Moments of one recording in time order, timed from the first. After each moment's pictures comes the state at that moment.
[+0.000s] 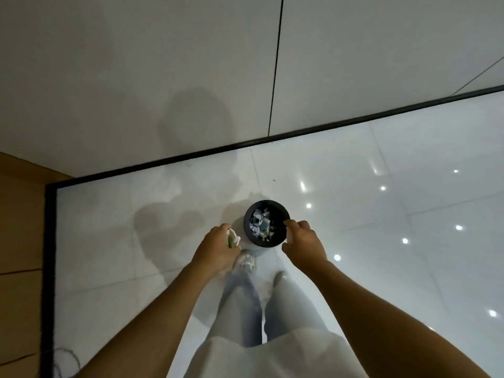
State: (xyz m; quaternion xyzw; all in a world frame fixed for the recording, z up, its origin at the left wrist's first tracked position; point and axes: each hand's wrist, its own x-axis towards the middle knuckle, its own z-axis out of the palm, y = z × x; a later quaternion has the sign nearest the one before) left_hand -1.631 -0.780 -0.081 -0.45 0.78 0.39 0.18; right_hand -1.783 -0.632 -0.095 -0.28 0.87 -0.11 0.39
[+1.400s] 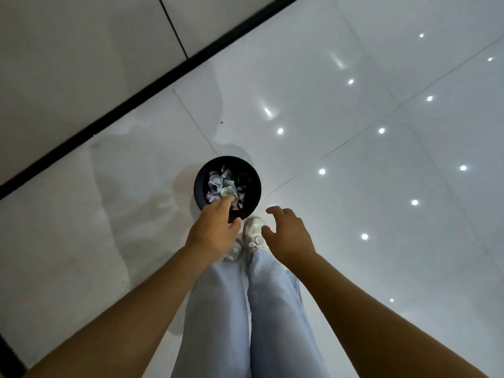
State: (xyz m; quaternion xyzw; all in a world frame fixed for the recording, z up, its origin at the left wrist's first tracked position) left_hand -1.744 -0.751 -0.310 -0.23 0.87 0.33 0.28; right_hand -1.796 -0.595 -0.298 -0.06 0.87 -0.18 0.45
